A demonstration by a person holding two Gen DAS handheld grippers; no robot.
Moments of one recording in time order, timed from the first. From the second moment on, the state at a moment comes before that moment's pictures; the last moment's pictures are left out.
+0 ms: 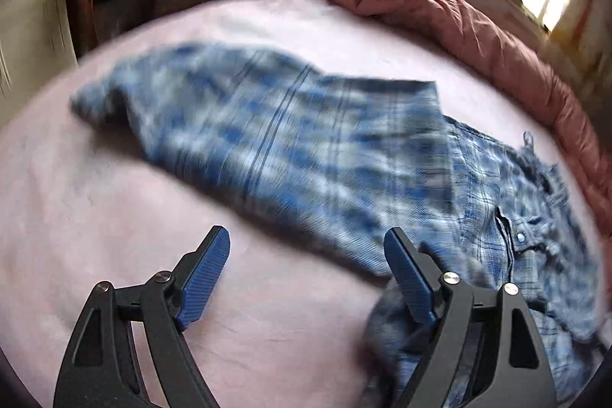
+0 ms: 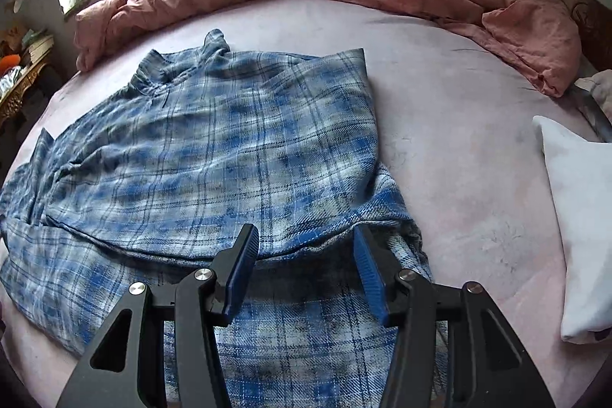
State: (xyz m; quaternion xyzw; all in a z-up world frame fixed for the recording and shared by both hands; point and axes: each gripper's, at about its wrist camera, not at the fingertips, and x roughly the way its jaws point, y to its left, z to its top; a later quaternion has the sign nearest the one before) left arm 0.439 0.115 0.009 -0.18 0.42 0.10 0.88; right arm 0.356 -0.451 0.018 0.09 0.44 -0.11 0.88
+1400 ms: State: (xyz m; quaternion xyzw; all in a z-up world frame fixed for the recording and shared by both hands) left arm 0.483 -0.117 0.097 -0.02 0.26 -0.06 0.96; right arm 0.364 -0.444 0.007 0.05 0.46 -0.12 0.88
